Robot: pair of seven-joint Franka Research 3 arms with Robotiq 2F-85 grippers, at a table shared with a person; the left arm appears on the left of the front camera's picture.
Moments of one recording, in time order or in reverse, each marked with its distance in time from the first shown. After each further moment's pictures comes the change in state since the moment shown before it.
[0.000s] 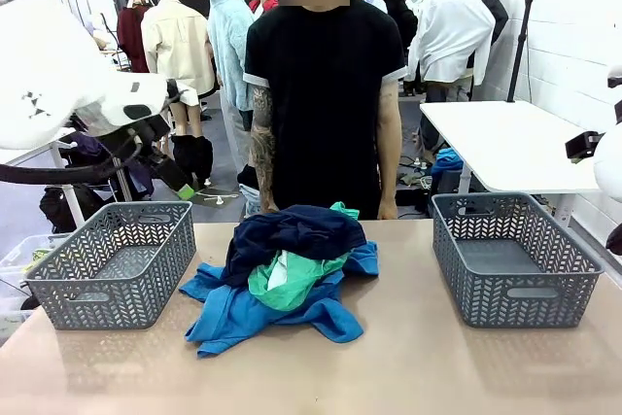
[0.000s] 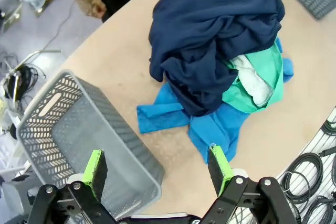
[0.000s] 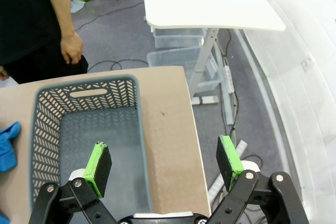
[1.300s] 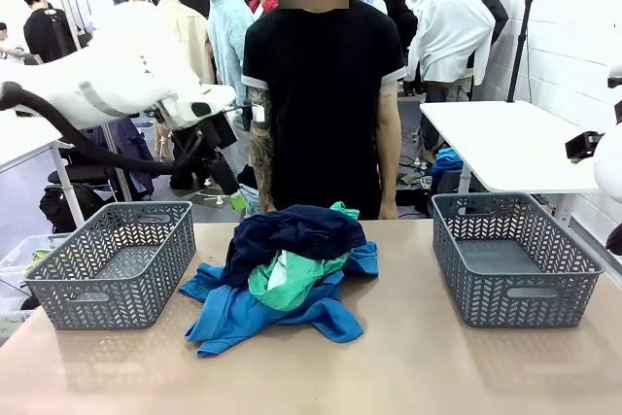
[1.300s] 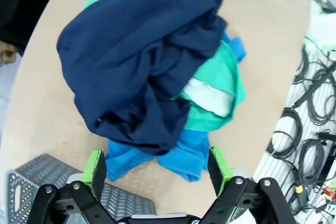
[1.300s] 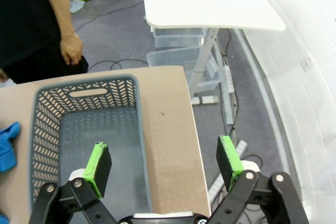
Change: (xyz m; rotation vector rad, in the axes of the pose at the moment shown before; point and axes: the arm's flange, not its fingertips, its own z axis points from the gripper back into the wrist) left arm 0.099 -0.002 -0.109 -0.389 0.156 -0.316; right arm 0.000 0.000 0.000 -0.001 0.000 0.001
